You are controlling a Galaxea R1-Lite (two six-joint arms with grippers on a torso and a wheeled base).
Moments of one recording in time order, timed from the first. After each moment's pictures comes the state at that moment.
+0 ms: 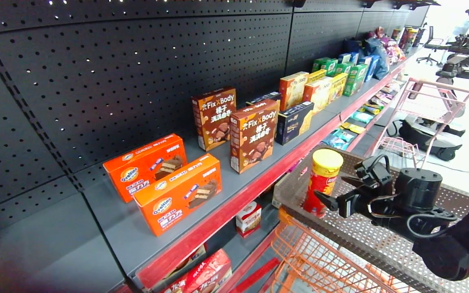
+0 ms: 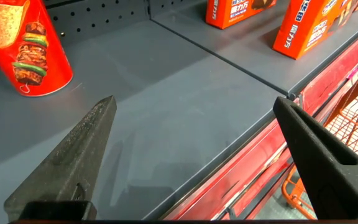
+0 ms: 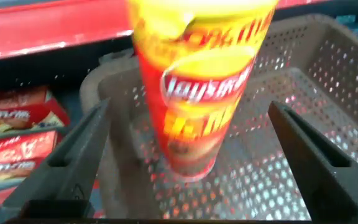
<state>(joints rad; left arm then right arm) 0.00 0.01 0.00 0.00 0.09 -0.04 0.24 1.99 -0.56 -1.28 0.21 -0.15</state>
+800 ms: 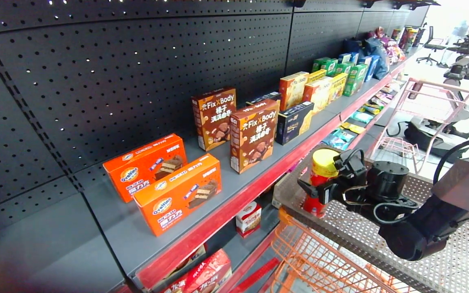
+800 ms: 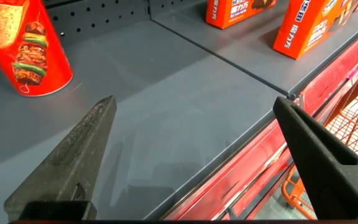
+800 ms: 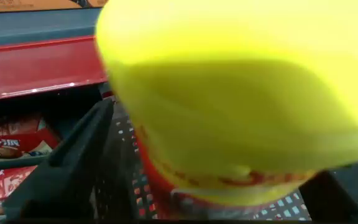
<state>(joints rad) 0.00 0.01 0.00 0.00 0.09 -0.04 0.28 2.14 -0.76 -1.33 0.21 -0.15</state>
